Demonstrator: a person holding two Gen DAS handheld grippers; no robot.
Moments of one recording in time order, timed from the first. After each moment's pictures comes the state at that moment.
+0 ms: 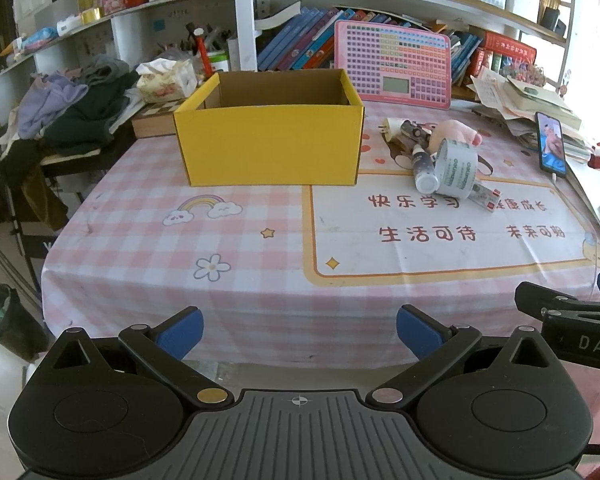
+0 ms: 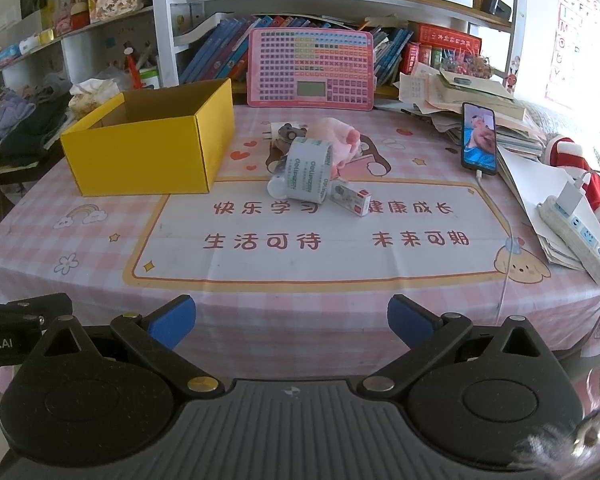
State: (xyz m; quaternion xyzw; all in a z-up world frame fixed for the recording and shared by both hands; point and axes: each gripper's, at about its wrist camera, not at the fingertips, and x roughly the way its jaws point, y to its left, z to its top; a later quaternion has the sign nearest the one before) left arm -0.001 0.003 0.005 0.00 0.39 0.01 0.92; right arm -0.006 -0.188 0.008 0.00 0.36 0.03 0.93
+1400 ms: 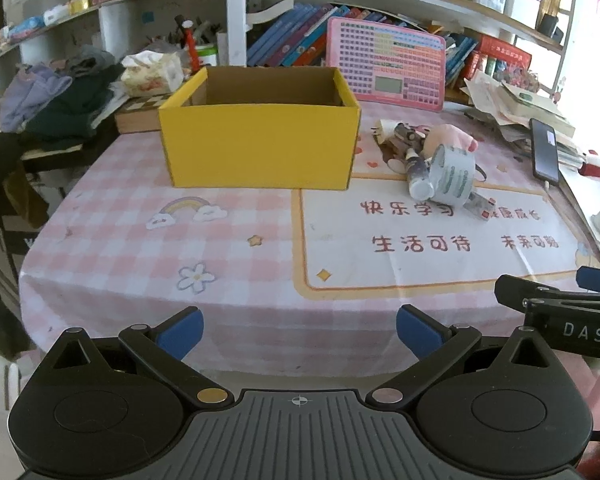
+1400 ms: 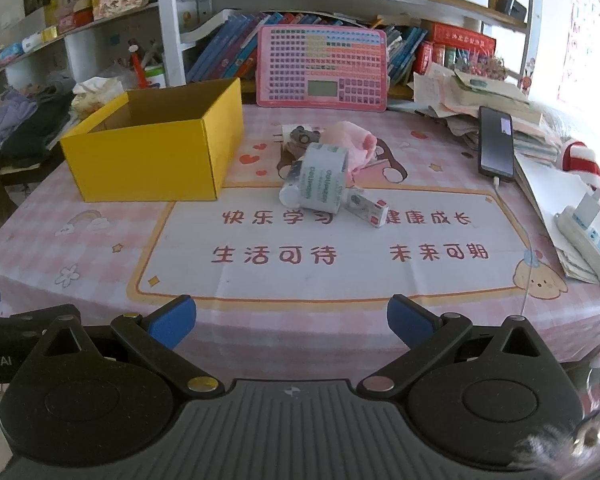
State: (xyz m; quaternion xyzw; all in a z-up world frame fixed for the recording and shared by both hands) left arm 0.024 0.009 0.000 -0.02 0.39 -0.02 0.92; right arm 0.026 -0.183 0.005 0.00 0.37 0.04 0.93
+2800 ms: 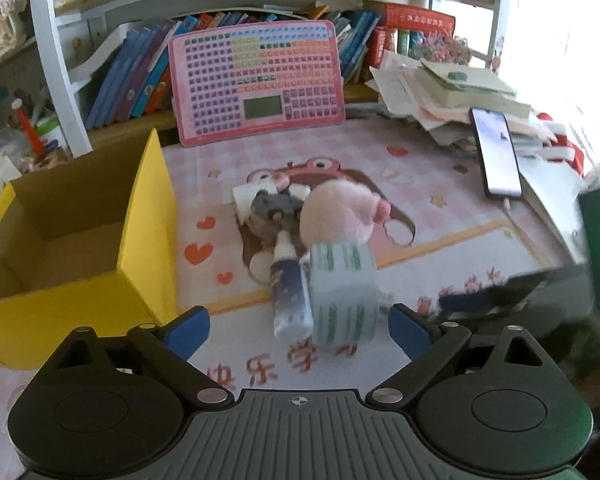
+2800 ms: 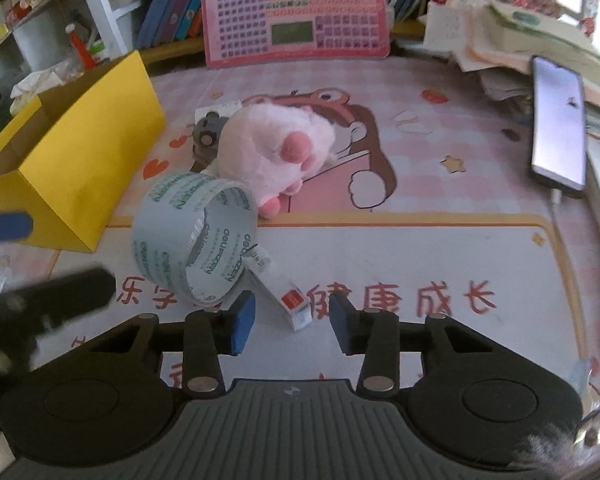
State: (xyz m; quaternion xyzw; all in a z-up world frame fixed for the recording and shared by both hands) left arm 0.223 -0.144 0.005 0.06 0.39 -0.12 0.91; right arm 0.241 -0.293 -0.051 0.03 0.46 0.11 0.88
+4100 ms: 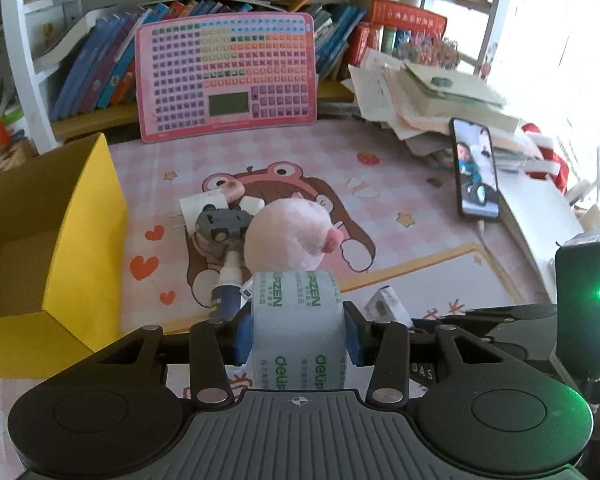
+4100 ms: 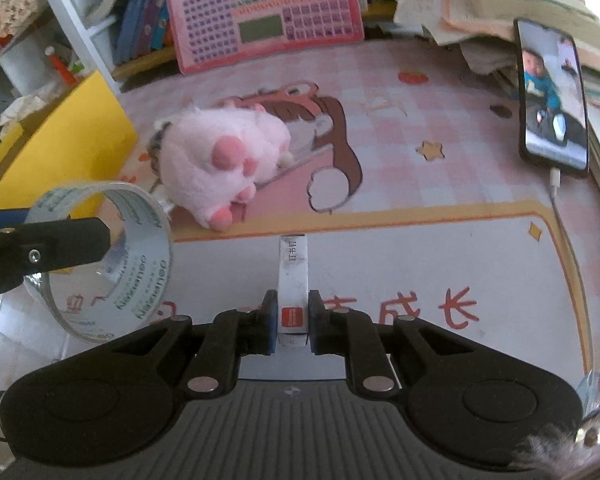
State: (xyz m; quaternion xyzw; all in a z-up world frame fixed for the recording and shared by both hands) left arm 0.250 -0.181 0.008 0.01 0.42 -0.14 0.90; right arm 0.258 -0.334 -0.063 0.08 0.45 0.11 0.88
